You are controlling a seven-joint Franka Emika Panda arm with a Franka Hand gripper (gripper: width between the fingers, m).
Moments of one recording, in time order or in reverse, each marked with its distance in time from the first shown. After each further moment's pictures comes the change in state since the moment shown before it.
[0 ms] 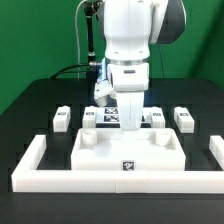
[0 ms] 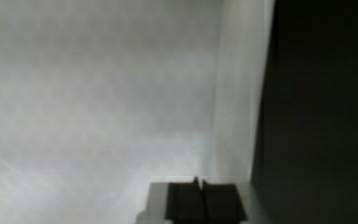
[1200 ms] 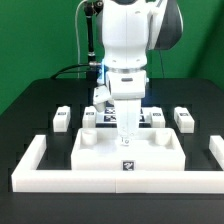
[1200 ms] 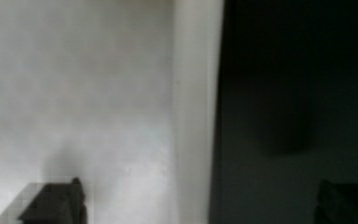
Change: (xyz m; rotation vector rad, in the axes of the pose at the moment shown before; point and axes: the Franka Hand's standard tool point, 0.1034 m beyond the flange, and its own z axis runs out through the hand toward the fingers) arm -0.003 -0.016 0.018 0.025 0.003 0.006
